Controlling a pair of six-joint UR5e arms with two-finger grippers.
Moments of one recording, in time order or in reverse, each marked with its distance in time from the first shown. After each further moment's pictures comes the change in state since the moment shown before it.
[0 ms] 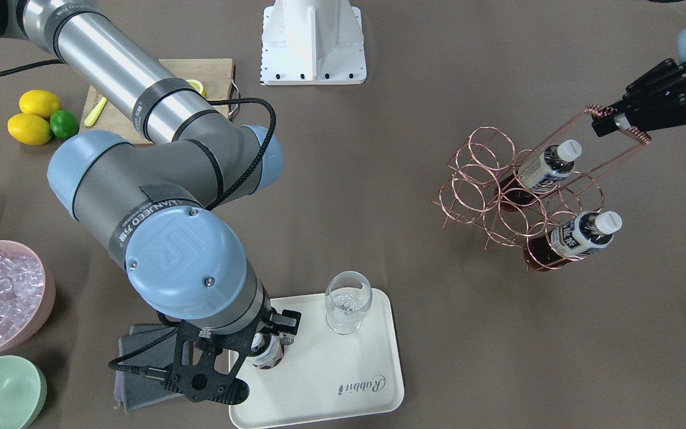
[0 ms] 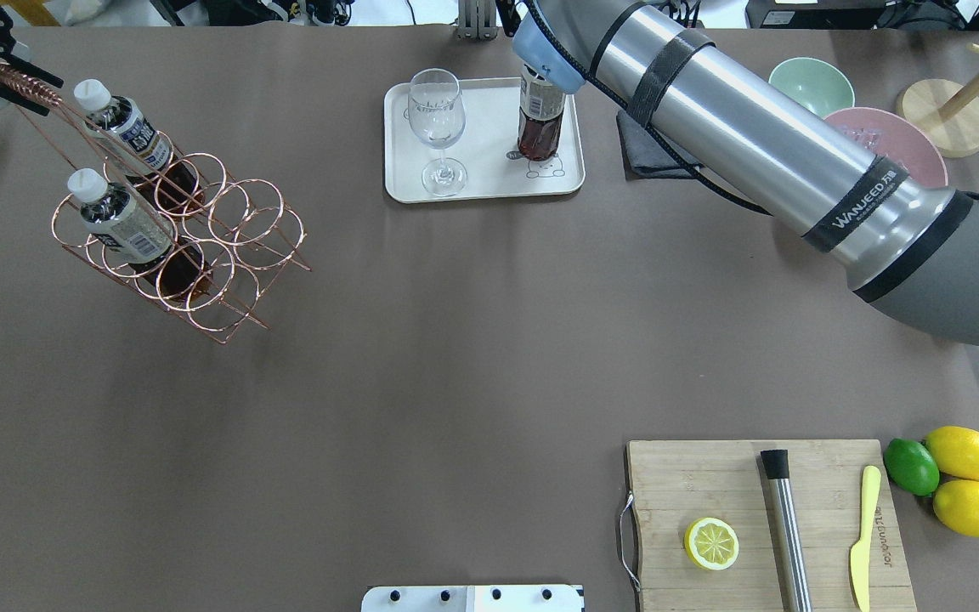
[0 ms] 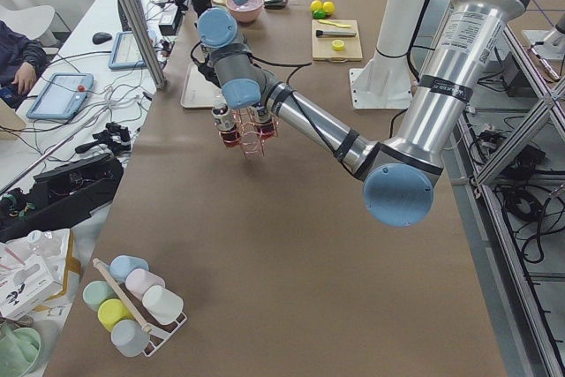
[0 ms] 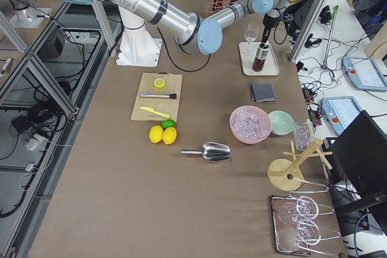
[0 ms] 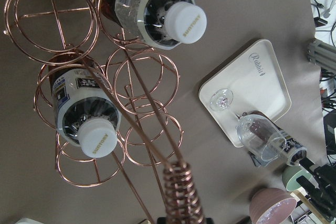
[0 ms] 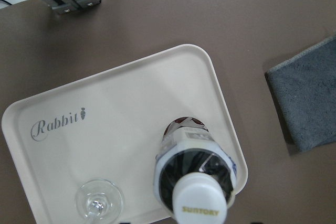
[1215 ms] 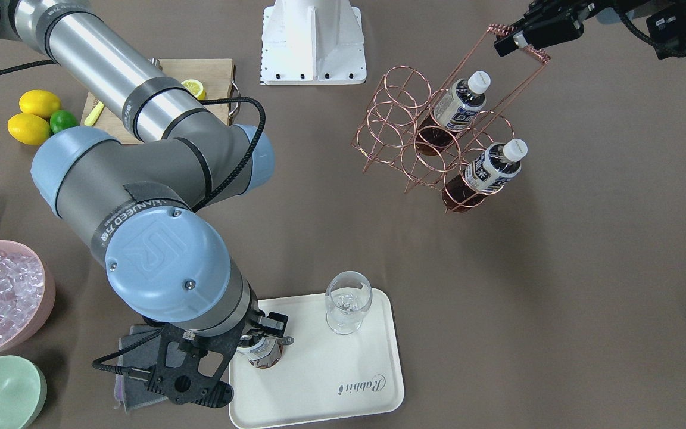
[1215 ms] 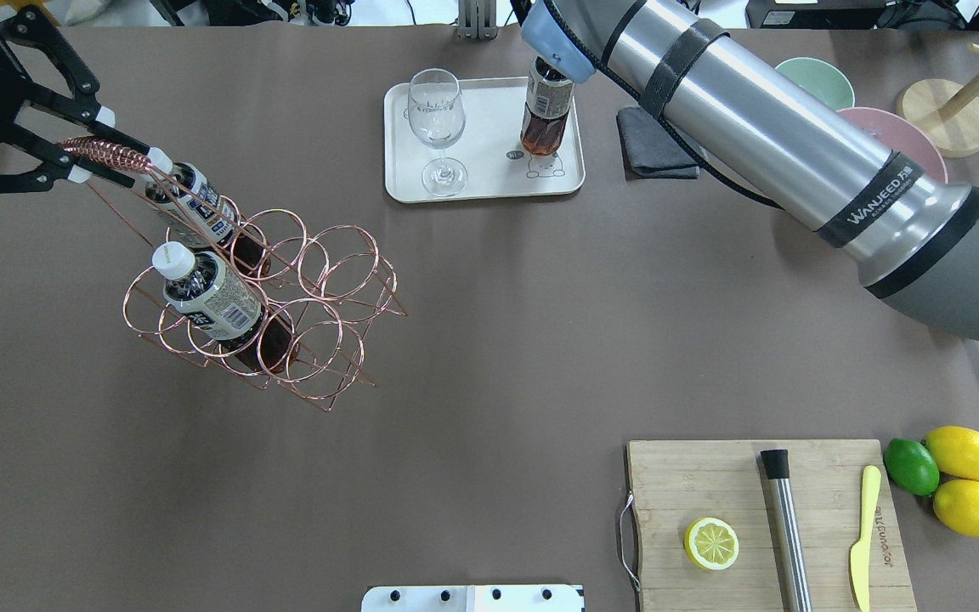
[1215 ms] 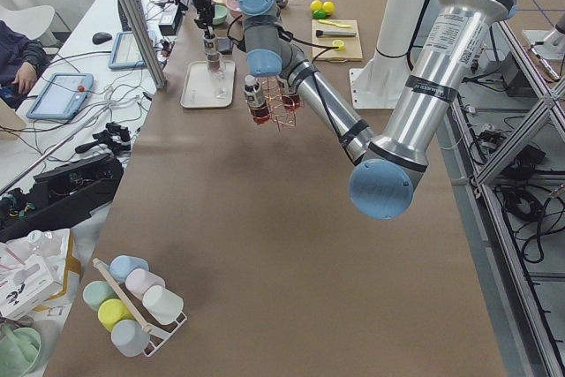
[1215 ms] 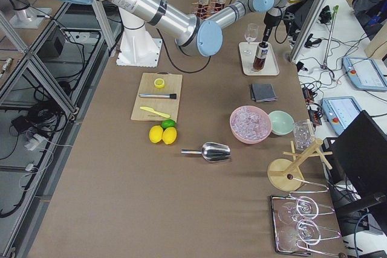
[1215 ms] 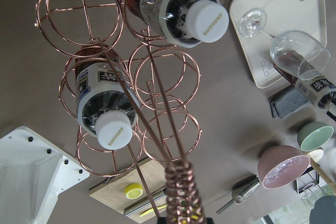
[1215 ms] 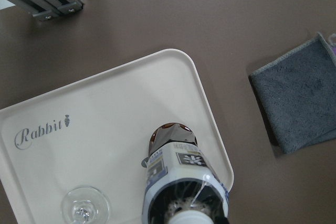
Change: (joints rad) left arm 0.173 -0.011 -0.273 -0.006 0.092 -0.415; right arm 0.012 -0.018 0.025 -0.027 0.000 0.001
